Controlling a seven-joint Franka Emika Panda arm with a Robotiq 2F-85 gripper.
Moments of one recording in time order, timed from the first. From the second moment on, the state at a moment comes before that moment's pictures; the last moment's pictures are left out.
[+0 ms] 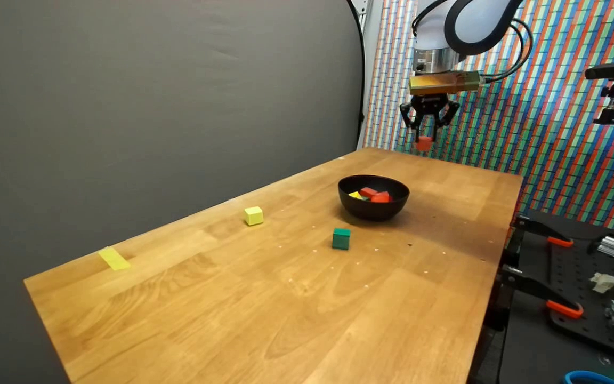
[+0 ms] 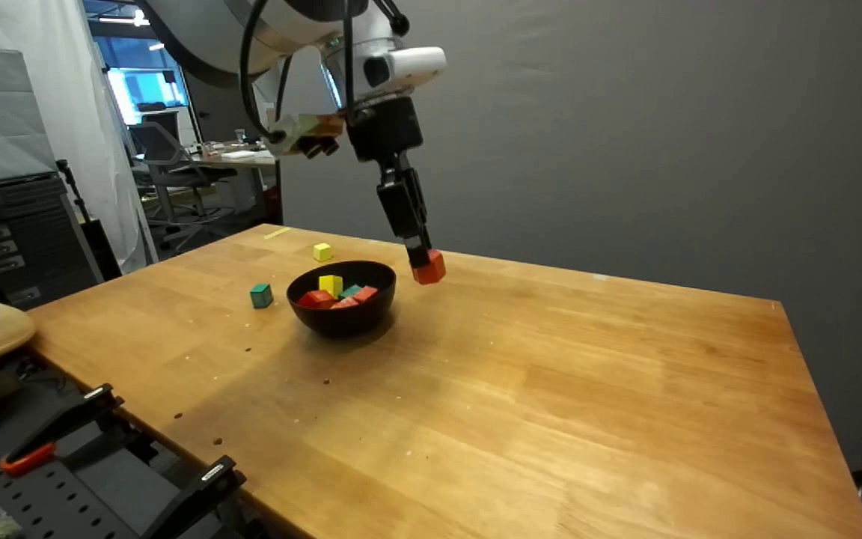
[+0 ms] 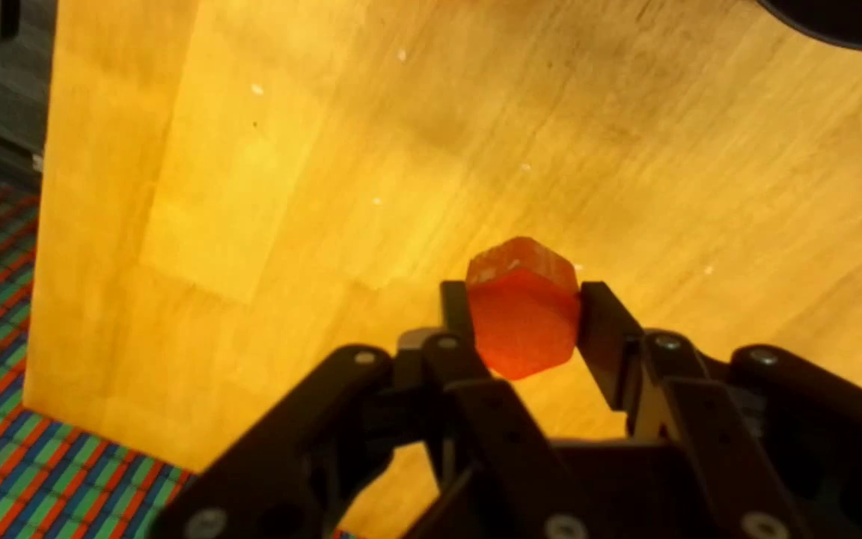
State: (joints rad) arm 0.03 0.06 -0.27 -2.43 -0.40 2.52 1.12
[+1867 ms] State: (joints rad) arm -0.04 0.31 -0.22 -2.27 -0.04 2.42 0.67
